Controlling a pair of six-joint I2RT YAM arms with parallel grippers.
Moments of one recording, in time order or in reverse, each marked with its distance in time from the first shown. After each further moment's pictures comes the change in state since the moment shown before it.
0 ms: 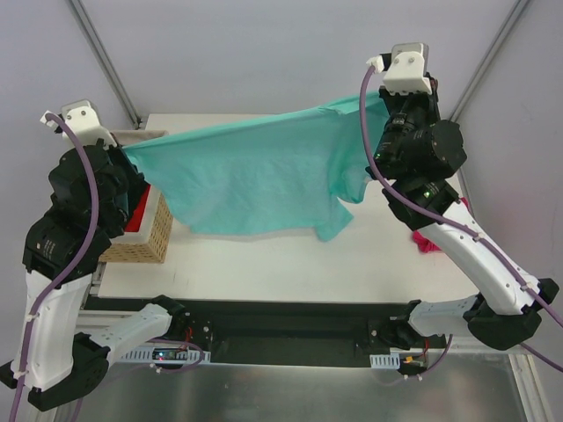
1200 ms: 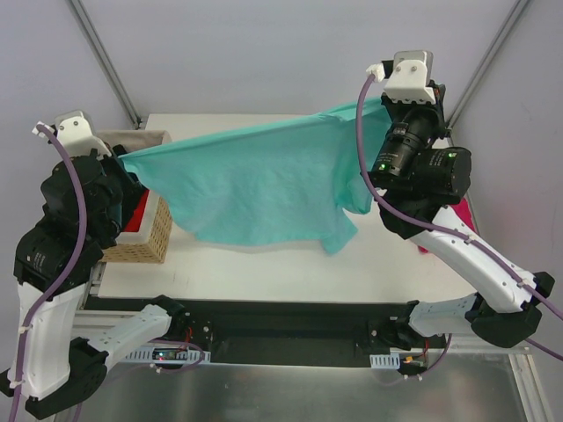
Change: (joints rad) left arm 0.000 -0.037 -0.003 -0.065 0.027 -0.053; right arm 0.110 0.000 -0.053 0.417 0.076 -0.381
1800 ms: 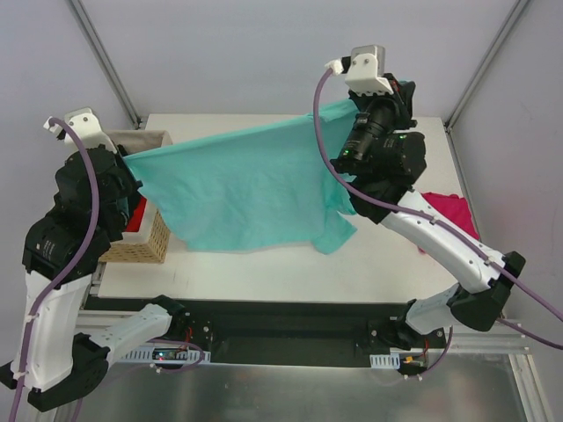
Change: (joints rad) left arm 0.000 0.034 0.000 -0.034 -0.045 0.010; right arm -0.027 0.132 0.026 0.031 0.014 -0.018
